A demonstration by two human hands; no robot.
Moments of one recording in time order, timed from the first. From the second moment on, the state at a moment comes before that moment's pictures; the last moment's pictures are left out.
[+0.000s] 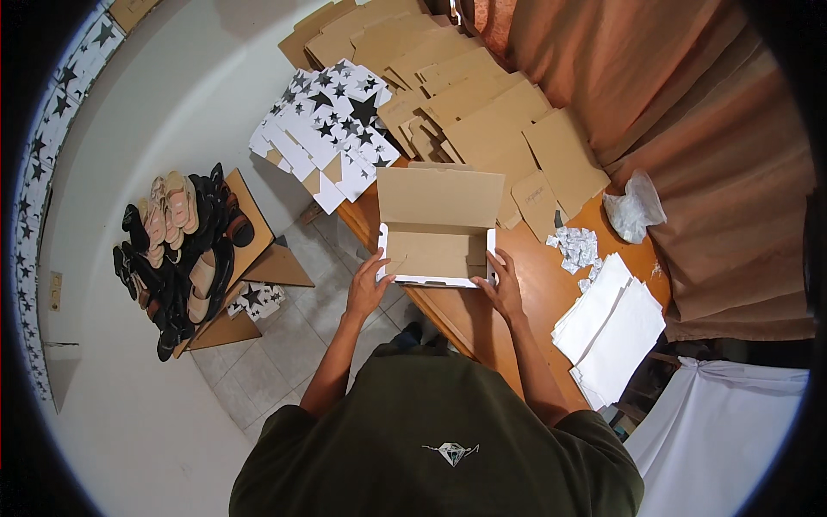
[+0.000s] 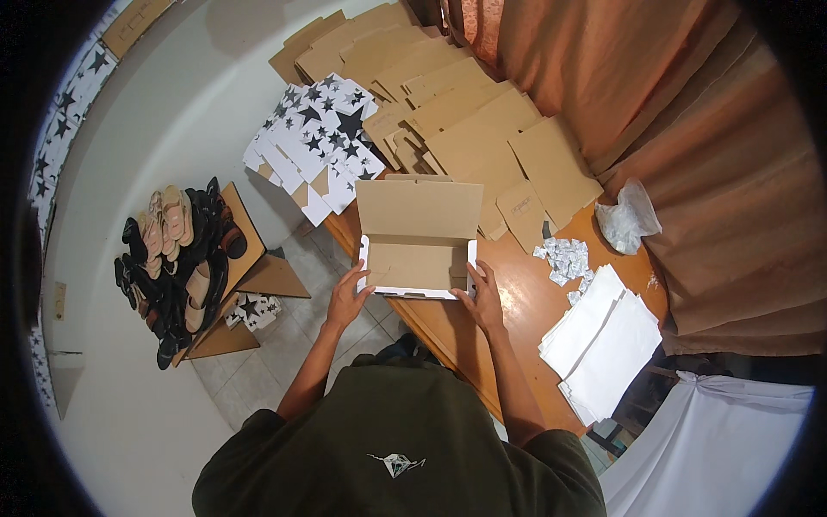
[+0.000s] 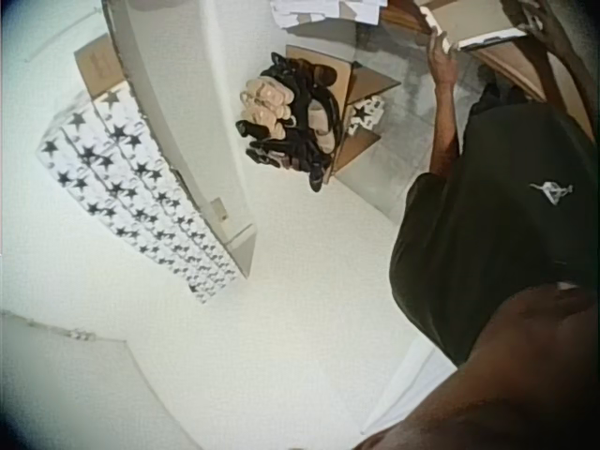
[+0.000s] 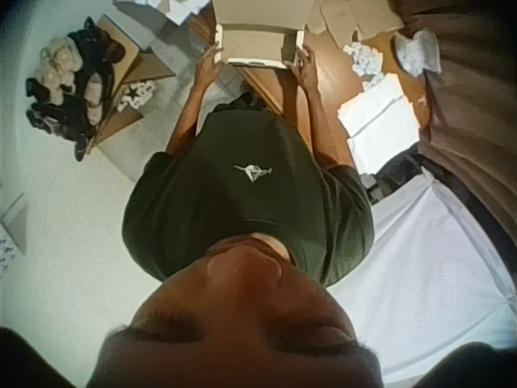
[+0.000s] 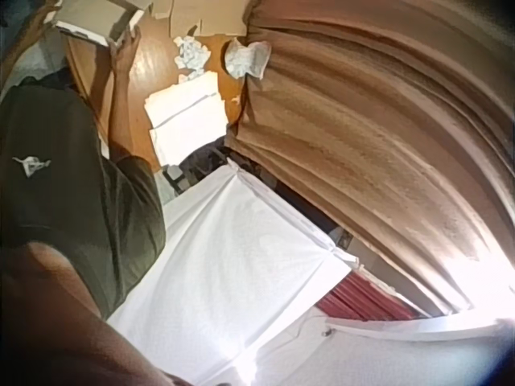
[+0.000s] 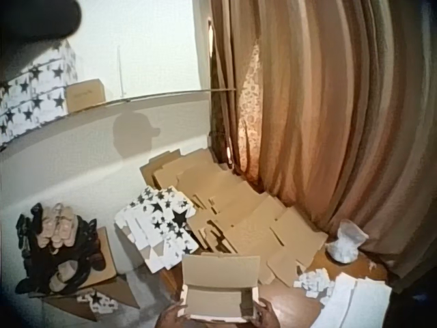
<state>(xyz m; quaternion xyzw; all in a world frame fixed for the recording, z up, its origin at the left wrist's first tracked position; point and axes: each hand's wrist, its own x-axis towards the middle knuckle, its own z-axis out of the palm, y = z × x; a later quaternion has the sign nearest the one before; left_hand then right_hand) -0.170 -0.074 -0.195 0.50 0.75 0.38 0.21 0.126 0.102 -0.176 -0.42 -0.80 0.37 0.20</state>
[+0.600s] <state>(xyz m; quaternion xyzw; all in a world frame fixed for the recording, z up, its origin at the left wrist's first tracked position) -0.156 -0.054 -0.155 0.55 0.81 0.14 0.14 0.146 0.086 -0.191 -0.44 -0.78 0.38 0.24</state>
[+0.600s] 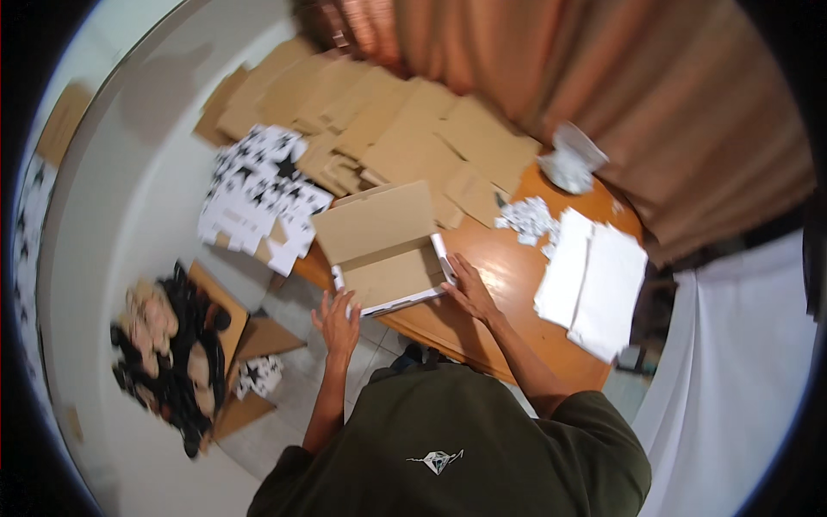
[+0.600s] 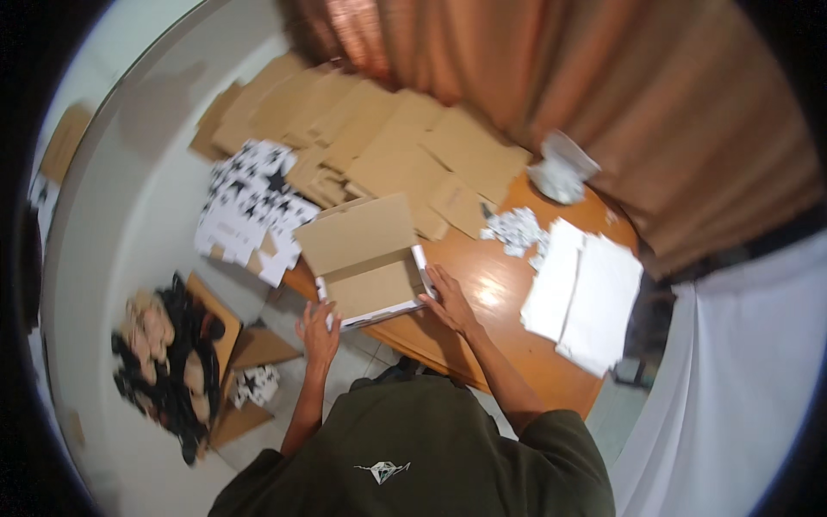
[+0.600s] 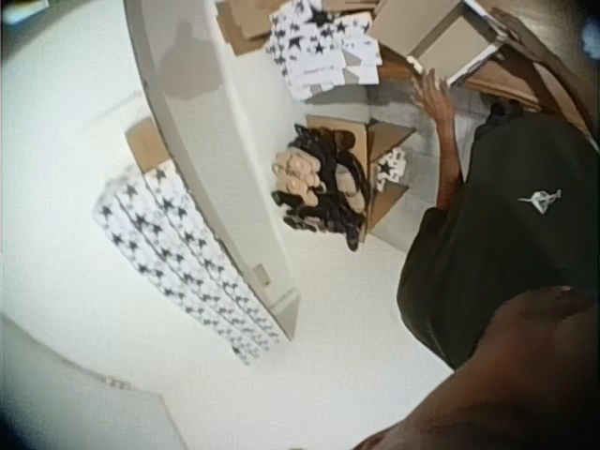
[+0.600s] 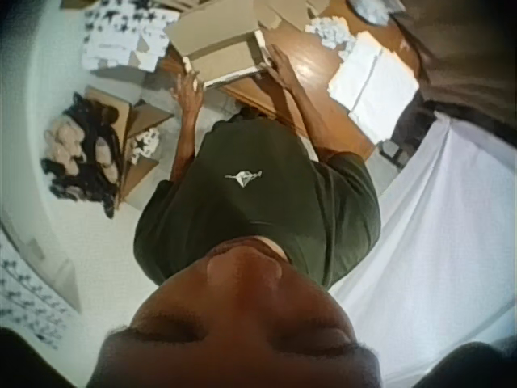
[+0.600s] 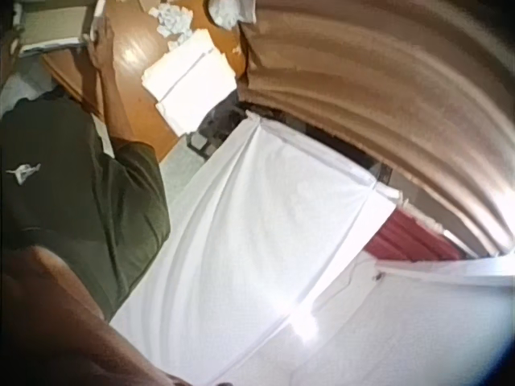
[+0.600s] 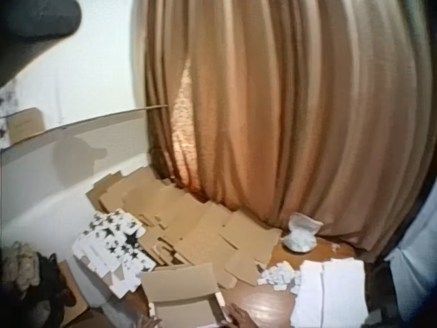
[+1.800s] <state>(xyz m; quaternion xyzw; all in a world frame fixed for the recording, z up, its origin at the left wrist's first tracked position) 0.419 0.092 -0.217 0.70 0.61 0.11 0.35 0.612 -0.018 -0.236 -0.88 -0.41 0.06 0.23</state>
